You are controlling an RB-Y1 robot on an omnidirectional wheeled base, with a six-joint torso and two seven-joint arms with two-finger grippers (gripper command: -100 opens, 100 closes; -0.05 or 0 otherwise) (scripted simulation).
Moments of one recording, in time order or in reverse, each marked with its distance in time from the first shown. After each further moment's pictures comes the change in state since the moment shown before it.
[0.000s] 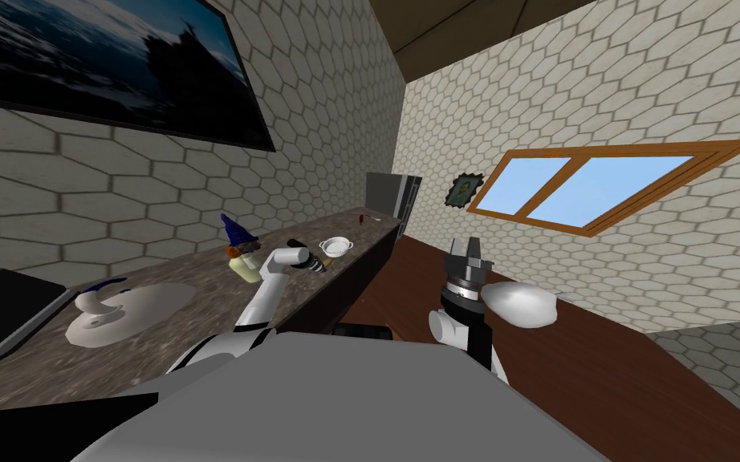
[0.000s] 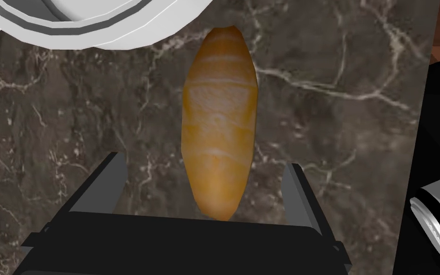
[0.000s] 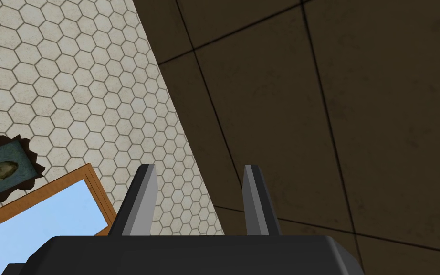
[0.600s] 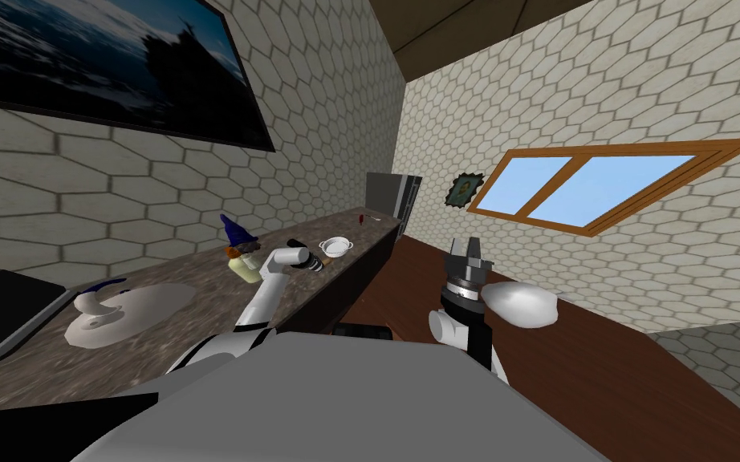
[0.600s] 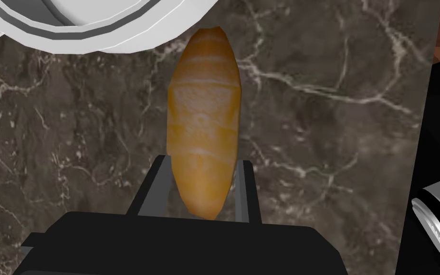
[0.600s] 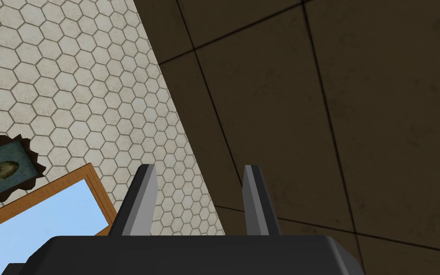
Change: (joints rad) left arm -0.001 0.000 0.000 0.001 -0.001 -0.004 -0.002; right arm 0.000 0.000 0.000 0.000 0.000 0.000 0.000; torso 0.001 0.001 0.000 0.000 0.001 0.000
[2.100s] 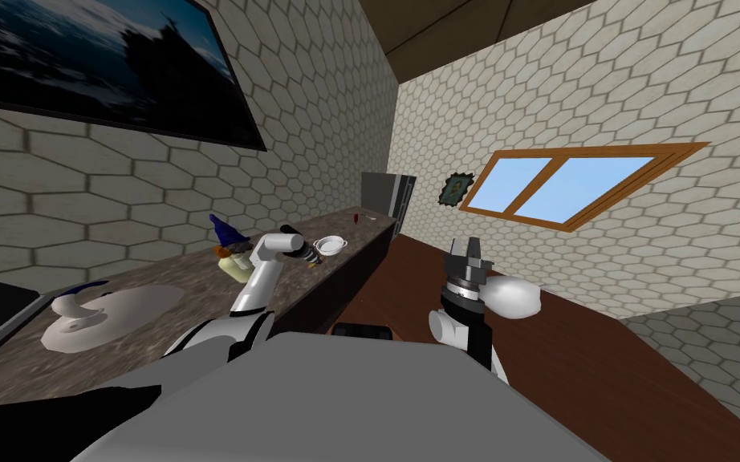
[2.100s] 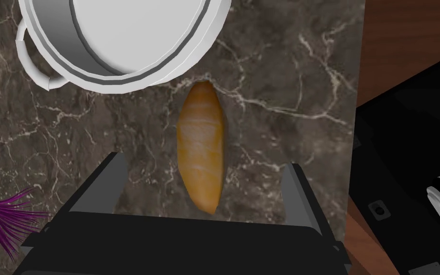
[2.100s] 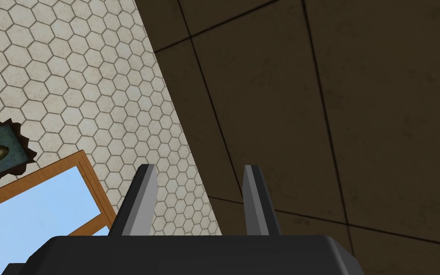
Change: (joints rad) left arm -0.098 0.088 0.027 -0.083 0.030 0.181 0.019; right arm 0.000 0.000 0.000 0.000 0.000 0.000 0.000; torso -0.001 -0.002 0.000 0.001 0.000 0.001
